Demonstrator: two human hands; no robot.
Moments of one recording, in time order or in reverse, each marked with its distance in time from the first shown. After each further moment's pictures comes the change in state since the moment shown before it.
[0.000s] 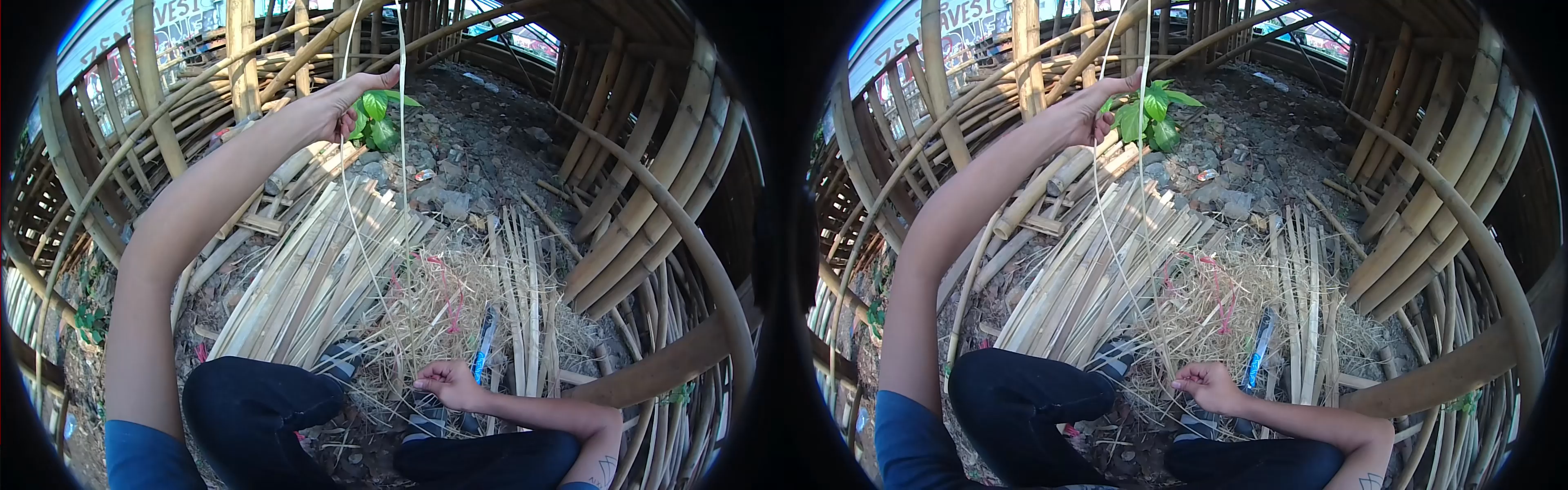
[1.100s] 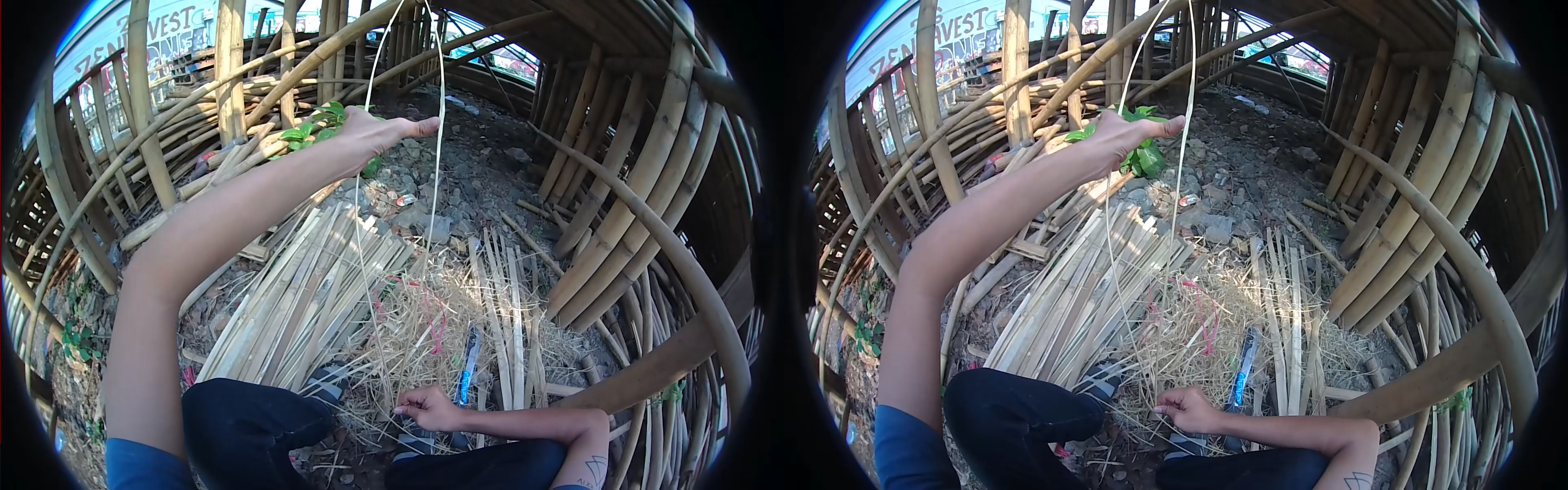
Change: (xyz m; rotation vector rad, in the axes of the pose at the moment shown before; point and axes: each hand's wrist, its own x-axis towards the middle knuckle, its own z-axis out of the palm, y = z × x) left_hand -0.010 0.018 0.062 0.262 0.272 0.268; right_hand 0.002 0.006 0.007 -0.206 -0.117 -0.230
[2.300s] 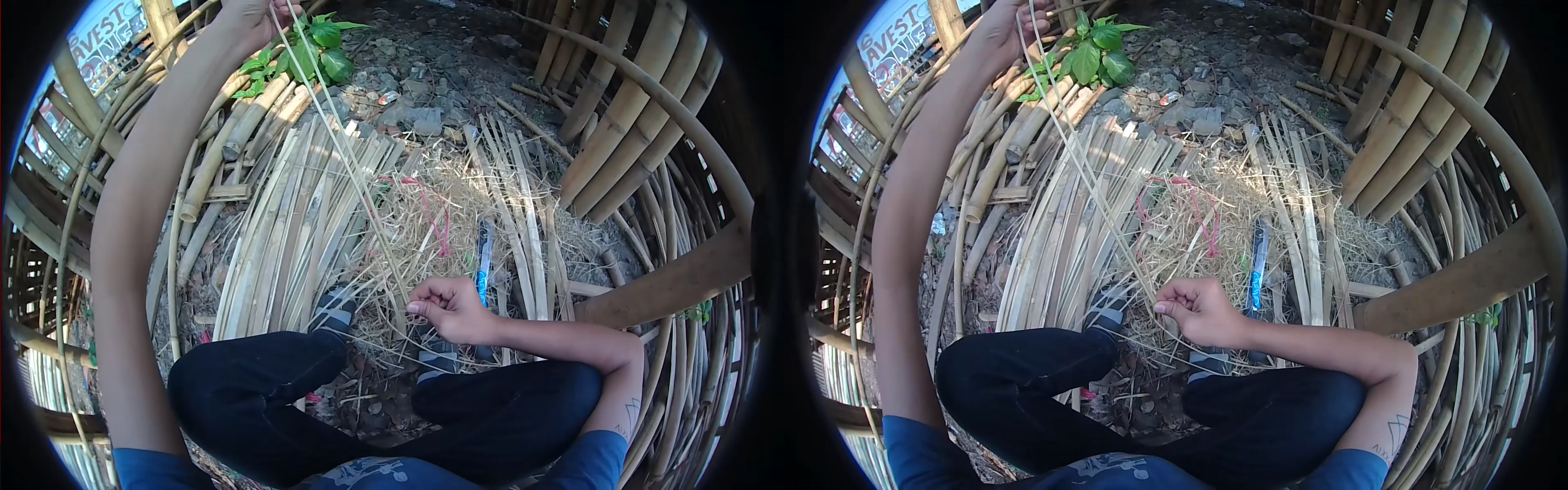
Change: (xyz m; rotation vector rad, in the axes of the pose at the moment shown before) left_hand 0.038 -0.012 -0.025 -0.858 -0.231 0.111; right_hand 0.001 -0.043 -0.028 0.291 0.247 0.084
